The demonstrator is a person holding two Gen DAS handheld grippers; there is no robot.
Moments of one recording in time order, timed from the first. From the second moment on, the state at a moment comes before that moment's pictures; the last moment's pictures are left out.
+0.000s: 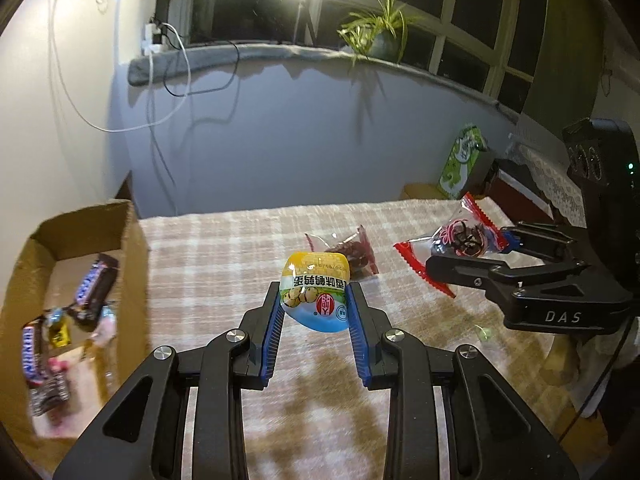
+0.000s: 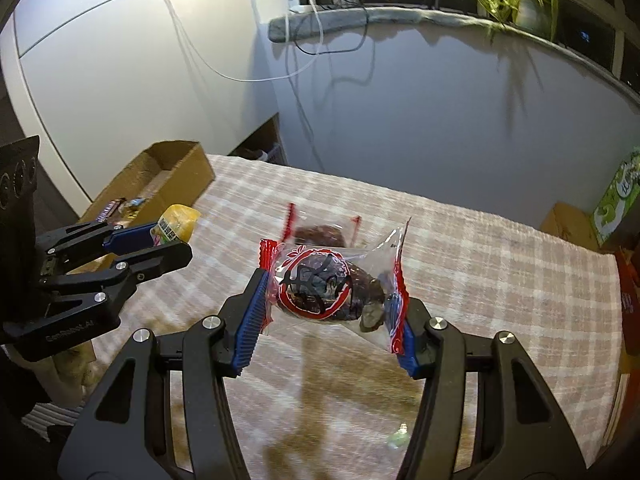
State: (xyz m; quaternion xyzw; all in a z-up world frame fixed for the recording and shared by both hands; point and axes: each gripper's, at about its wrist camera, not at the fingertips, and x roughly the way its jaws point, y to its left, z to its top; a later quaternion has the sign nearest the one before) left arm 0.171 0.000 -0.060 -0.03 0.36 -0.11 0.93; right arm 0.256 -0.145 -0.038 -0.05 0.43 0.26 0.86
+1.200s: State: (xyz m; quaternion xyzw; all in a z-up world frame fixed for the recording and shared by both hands) left arm 0.115 0.137 -0.041 -0.09 0.32 0.00 0.94; right arm 0.259 0.048 -0.020 -0.09 0.40 0.38 0.83
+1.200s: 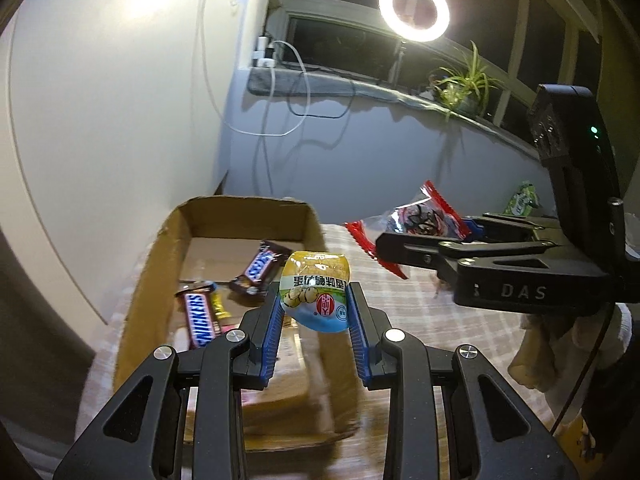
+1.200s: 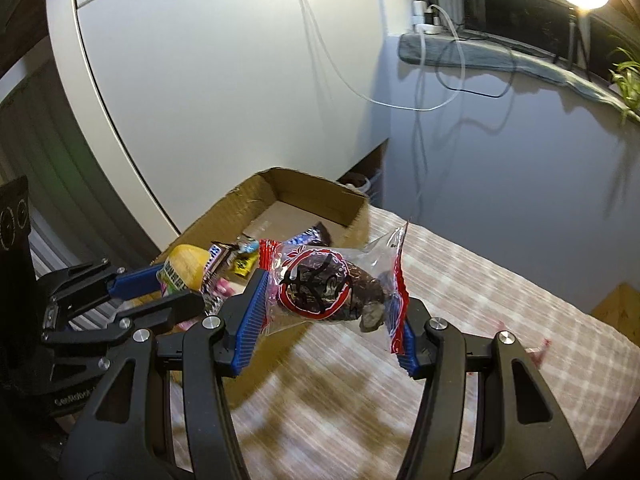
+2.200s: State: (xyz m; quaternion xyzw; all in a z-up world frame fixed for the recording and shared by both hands) left arm 0.117 0.181 -0.062 -0.12 0.34 0.04 0.93; right arm 0.297 0.145 -0.059 -0.11 0.43 0.41 0.80
